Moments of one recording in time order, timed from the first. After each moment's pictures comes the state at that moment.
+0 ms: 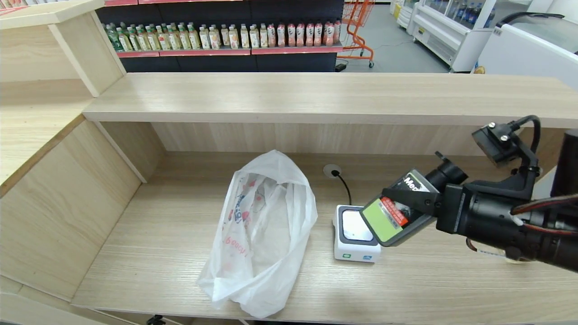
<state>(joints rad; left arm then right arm) 0.00 0.00 0.00 0.05 0.13 0.01 0.56 1.37 -0.66 -0.51 0.16 0.48</state>
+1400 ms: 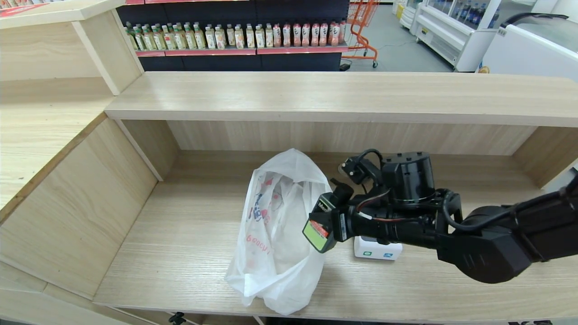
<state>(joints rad) 0.00 0.00 0.00 0.05 0.13 0.01 0.63 1.89 -0.91 -0.57 0.20 0.16</state>
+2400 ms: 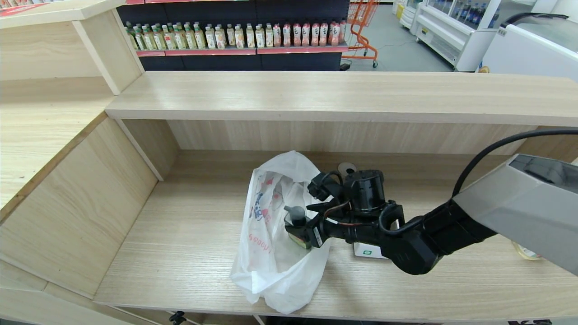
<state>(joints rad) 0.00 0.00 0.00 0.05 0.13 0.01 0.62 2.17 -1.05 -0.74 0.24 -0.17</state>
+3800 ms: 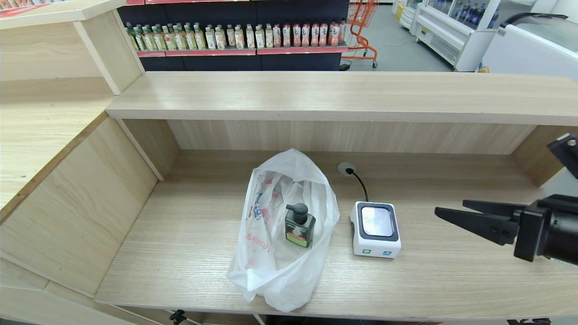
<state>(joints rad) 0.00 0.00 0.00 0.05 0.13 0.01 0.27 1.16 -0.57 -0.32 0.34 0.15</state>
